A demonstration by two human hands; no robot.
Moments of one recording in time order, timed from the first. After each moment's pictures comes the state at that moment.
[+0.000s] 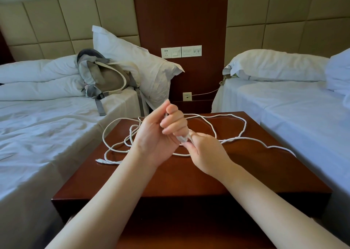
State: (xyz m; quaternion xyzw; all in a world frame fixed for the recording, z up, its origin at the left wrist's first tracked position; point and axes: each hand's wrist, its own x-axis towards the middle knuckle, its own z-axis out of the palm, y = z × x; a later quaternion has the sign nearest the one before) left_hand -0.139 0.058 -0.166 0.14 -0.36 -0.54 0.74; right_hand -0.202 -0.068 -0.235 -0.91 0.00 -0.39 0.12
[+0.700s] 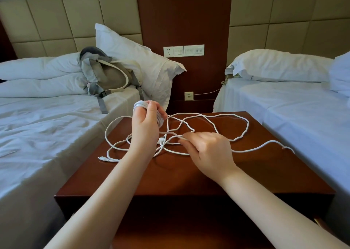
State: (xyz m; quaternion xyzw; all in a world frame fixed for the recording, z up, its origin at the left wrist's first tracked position) left_hand -0.114 0.057 -0.176 0.57 -0.29 0.06 0.77; right_hand -0.206 -0.062 -0.236 -0.84 -0.05 -0.53 0.04
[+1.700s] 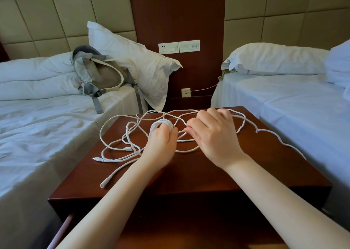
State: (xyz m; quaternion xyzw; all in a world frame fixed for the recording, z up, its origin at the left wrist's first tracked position) left_hand -0.119 0.041 -0.218 0.81 -0.39 0.07 0.44; right_hand -0.210 -0.085 -0.219 -0.81 -0.03 -0.58 -0.13
